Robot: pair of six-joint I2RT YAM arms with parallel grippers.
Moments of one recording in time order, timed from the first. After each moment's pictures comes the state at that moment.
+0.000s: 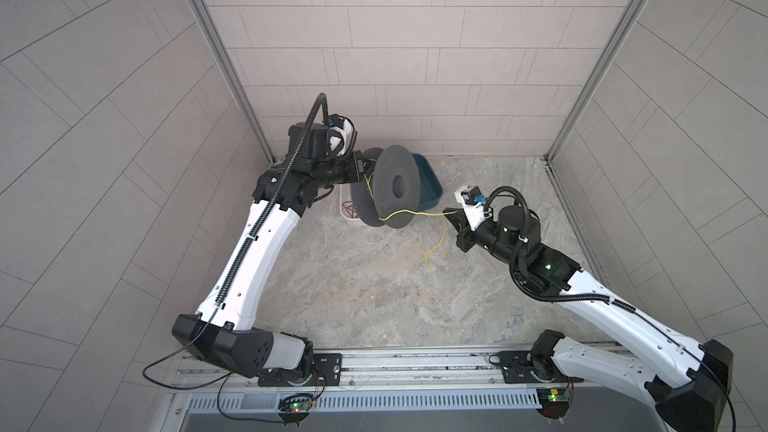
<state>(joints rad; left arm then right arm) -0.28 1.40 1.66 -0.78 0.36 -0.37 0.67 1.00 0.92 -0.14 0.02 -0.04</state>
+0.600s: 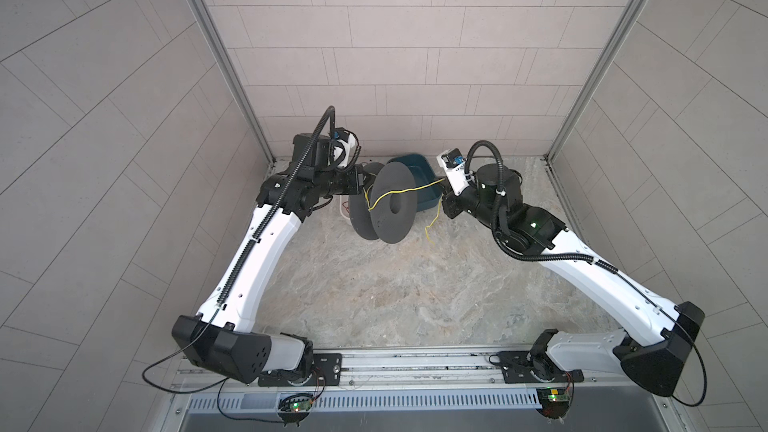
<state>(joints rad) -0.28 1.37 1.57 -0.80 0.40 -0.29 0.66 1.30 1.38 -0.38 0.14 -0.09</state>
